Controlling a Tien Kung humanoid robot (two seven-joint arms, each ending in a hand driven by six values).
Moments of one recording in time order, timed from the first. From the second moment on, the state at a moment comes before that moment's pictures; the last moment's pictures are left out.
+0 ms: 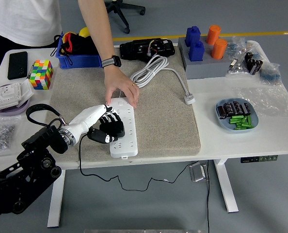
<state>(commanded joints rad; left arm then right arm) -0.35 0.27 -0.91 -1.35 1.85 0.00 0.16 0.04 -0.23 1.39 0.36 -1.39 0.06 -0.25</state>
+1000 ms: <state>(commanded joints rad) -0.38 0.28 -1.08 -1.14 1.84 0.07 0.09 0.04 -0.22 1.40 0.36 -1.39 0.06 -0.25</state>
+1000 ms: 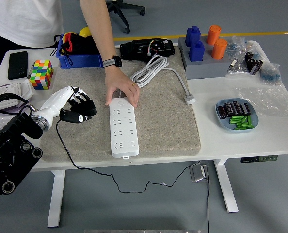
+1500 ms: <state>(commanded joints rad) -0.43 0.25 -1.05 -1.05 1.84 0.04 0.14 0.04 -0.22 1.40 0.36 -1.39 0.06 -0.25</state>
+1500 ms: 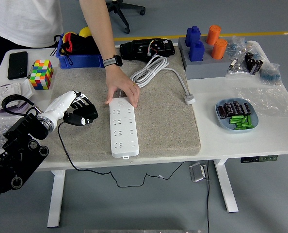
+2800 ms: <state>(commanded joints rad) -0.56 0.21 -0.96 -1.15 1.74 0.02 0.18 0.05 -0.23 1.38 0.36 -1.39 0.06 -0.25</state>
